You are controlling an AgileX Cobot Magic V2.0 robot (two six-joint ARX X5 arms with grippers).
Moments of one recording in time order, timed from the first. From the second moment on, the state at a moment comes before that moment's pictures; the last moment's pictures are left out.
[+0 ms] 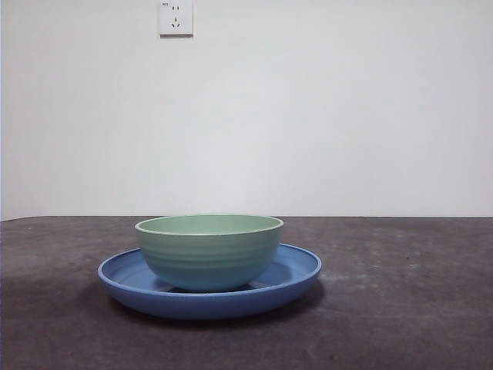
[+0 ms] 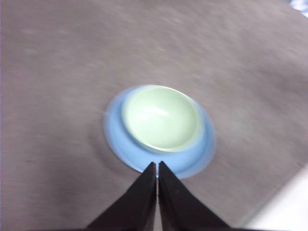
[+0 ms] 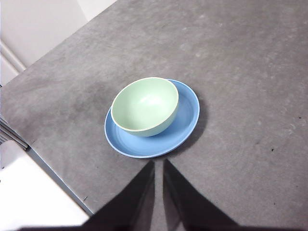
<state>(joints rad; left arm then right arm) -0.55 0.53 0.91 -0.89 0.11 -0.11 0.37 0.42 0.81 -0.88 -0.40 0.13</state>
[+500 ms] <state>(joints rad) -0.13 0.21 0.40 -0.47 0.10 0.06 0.37 0.42 0.81 -0.88 -0.40 0.13</state>
